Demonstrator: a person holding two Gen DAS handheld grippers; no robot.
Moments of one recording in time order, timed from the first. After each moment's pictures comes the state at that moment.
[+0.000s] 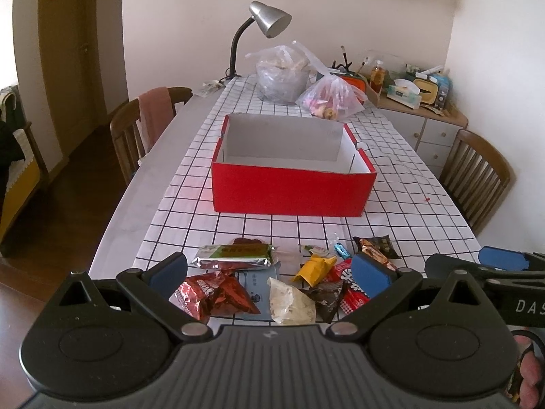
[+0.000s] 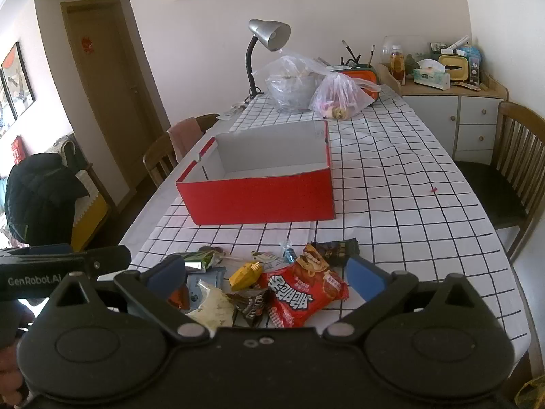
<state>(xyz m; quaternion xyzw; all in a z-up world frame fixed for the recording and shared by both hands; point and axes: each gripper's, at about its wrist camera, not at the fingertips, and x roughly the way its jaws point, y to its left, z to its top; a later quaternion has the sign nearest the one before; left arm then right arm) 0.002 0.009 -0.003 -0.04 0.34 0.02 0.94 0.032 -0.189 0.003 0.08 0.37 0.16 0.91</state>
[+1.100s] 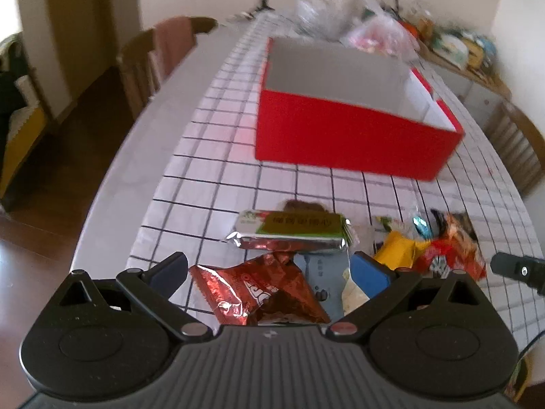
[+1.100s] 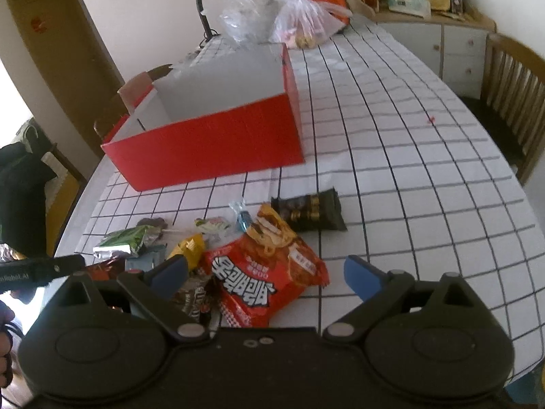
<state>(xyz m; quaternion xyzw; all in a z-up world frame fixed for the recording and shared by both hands) 0.090 0.074 -0.088 -0.05 0.45 0.03 0.89 0.106 -0.195 -0.087 0.11 0.48 0.12 0.86</state>
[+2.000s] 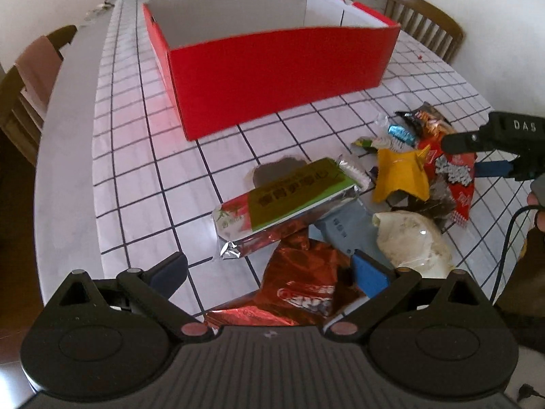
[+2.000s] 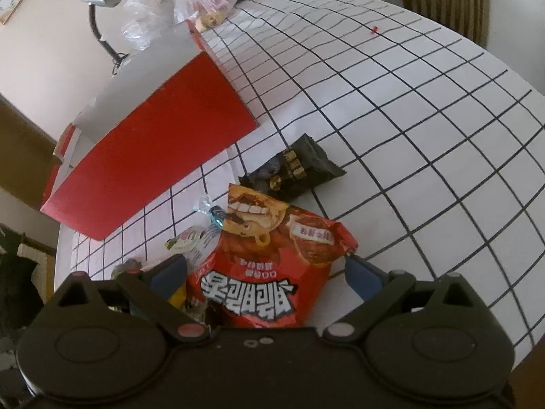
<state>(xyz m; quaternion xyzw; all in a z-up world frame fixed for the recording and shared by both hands) 0.142 0.107 -0.131 0.08 0.50 -0.19 0.84 0.130 -0.179 -0.140 0.27 0.50 -0.03 0.82</state>
